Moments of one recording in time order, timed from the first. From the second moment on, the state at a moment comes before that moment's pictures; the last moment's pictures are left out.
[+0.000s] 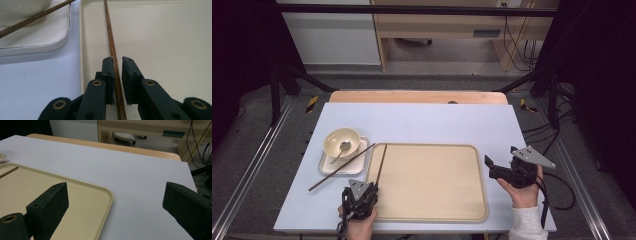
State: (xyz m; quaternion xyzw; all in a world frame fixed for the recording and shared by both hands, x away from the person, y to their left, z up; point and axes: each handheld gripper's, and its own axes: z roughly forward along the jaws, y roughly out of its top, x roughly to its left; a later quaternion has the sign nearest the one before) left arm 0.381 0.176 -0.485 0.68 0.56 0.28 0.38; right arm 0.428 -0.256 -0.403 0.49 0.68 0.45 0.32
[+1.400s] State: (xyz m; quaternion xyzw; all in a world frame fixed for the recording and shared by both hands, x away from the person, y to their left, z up) left arm 0.414 0.208 -0.400 0.80 0.32 0.21 0.45; right arm 0.428 -0.254 -0.404 0.49 0.68 0.45 0.32
